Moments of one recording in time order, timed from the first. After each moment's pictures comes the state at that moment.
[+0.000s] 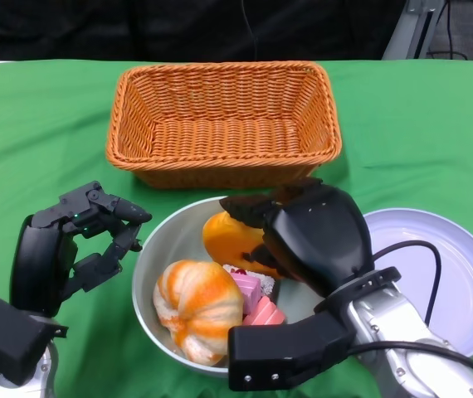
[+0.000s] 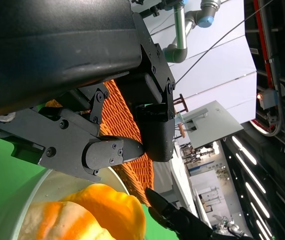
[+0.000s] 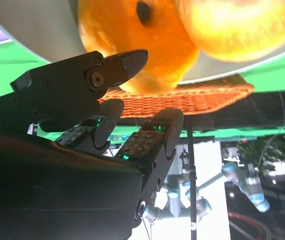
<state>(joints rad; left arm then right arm) -0.41 0.07 0.17 1.03 -0.10 -1.13 -0.30 -0.38 -0.09 0.61 0.18 -1.08 0.11 -0.29</state>
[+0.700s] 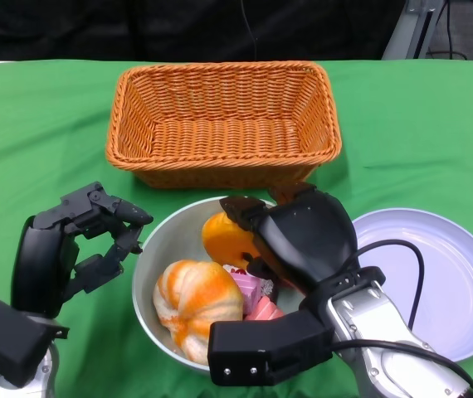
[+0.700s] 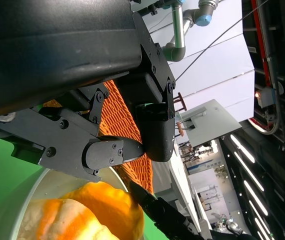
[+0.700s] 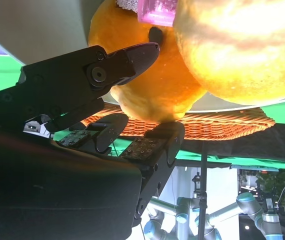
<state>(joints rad) -0.41 0.07 0.16 1.04 -0.10 -1.14 -0.30 -0.42 -0.05 0.66 0.23 -1.14 0.23 -0.20</state>
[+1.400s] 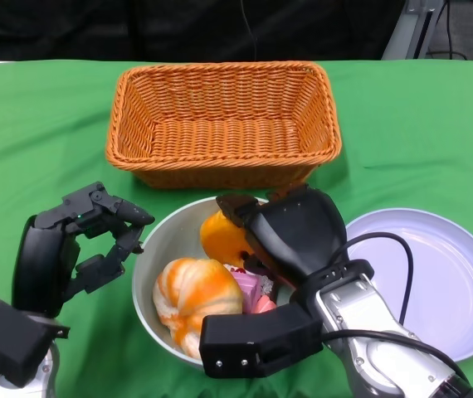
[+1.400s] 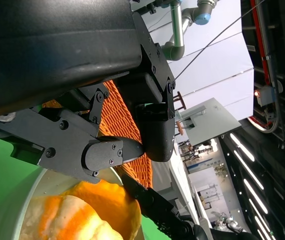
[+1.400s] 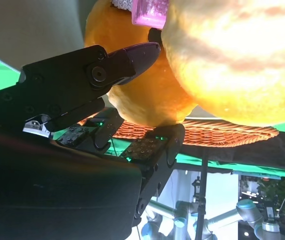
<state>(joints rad) -0.41 0.07 0.16 1.03 -0.10 -1.14 -0.29 -0.47 -0.03 0.69 0.34 -1.15 0.25 -0.24</state>
